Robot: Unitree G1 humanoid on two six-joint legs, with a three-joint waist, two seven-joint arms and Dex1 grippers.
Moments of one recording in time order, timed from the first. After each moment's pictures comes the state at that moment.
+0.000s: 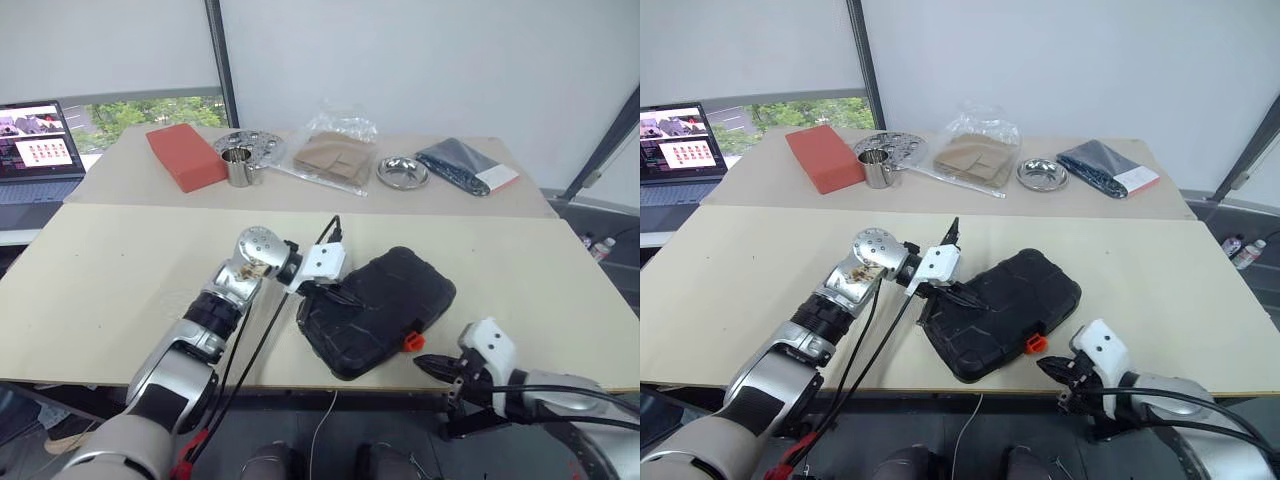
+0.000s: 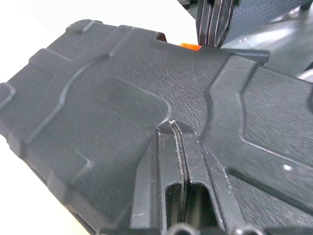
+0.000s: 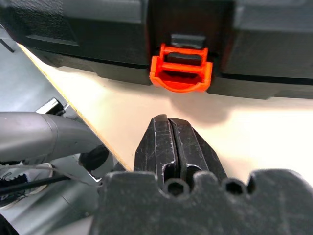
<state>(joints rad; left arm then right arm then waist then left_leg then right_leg) -0.95 0.30 -0.40 0.58 -0.04 -0.13 -1.45 0.13 -0.73 -0.02 -0.55 0.42 0.68 0.66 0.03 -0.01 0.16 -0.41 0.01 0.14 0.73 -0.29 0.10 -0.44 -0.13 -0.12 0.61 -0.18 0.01</state>
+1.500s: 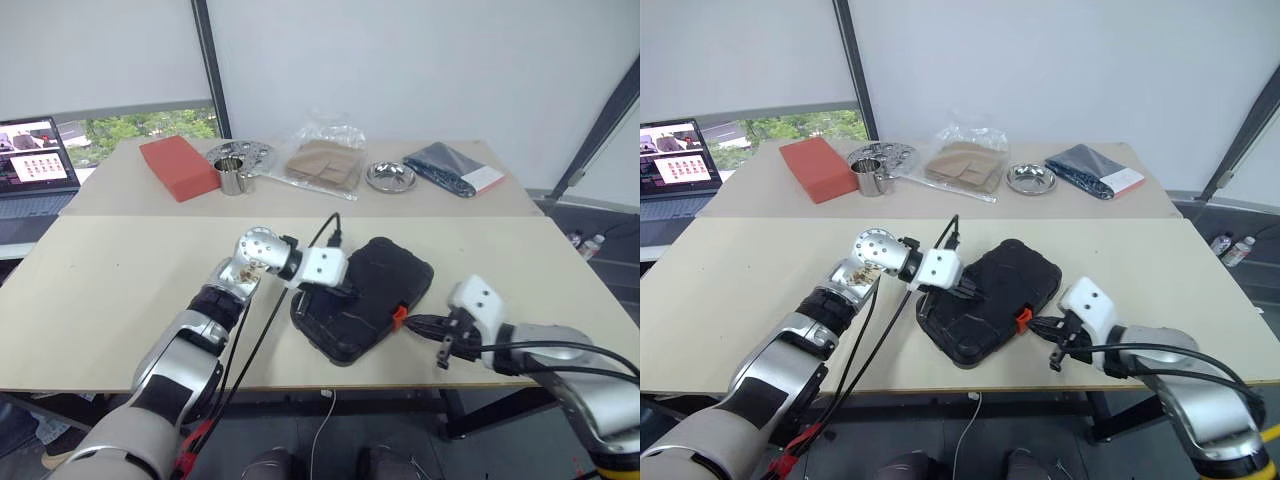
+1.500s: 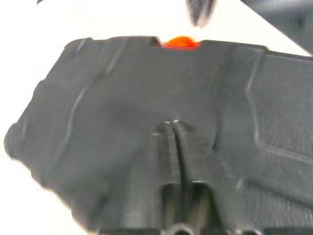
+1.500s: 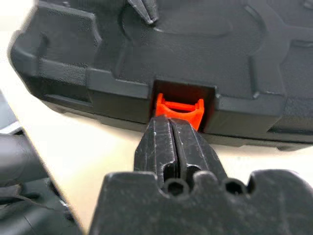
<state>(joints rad) -0.96 0.38 -0.32 0.70 -0.05 -0.15 -1.40 -0.01 -0.81 -0.16 -0.55 0.50 0.73 0.83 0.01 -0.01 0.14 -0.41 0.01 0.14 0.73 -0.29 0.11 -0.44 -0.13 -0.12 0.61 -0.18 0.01</state>
